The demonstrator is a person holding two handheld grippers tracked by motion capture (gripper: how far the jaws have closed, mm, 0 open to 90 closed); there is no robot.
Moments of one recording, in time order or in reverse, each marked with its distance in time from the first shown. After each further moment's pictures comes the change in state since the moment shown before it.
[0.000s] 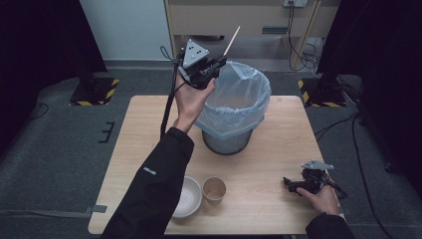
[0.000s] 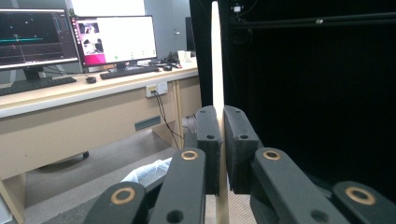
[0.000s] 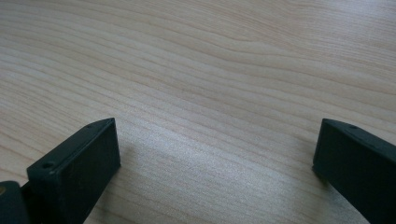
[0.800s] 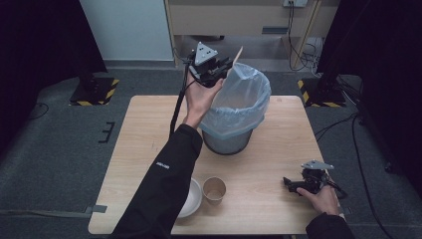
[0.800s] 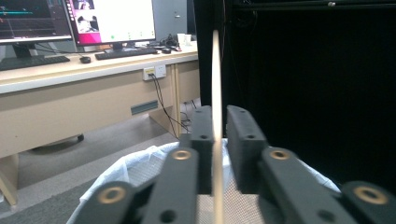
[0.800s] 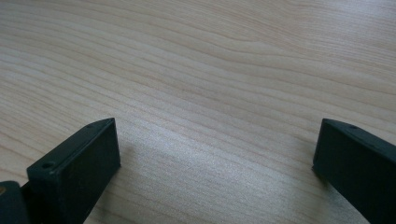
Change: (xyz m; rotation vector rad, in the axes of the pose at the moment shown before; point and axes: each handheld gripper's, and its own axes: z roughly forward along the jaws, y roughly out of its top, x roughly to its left) left arm 0.005 -0.020 0.035 0.058 -0.011 -0.045; right arm 0.000 0.000 0.000 0.002 0.000 -0.001
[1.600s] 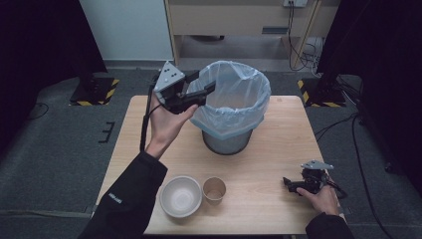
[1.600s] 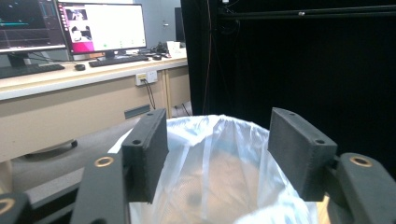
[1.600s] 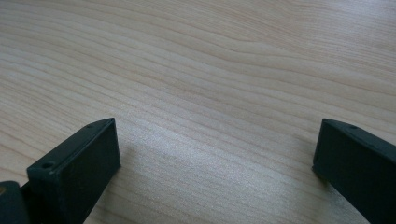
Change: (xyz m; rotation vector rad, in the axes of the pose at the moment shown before) left arm -0.004 -0.015 -0.117 -0.025 -0.034 0.025; right arm 0.000 0.000 0.000 -0.001 0.005 -0.001
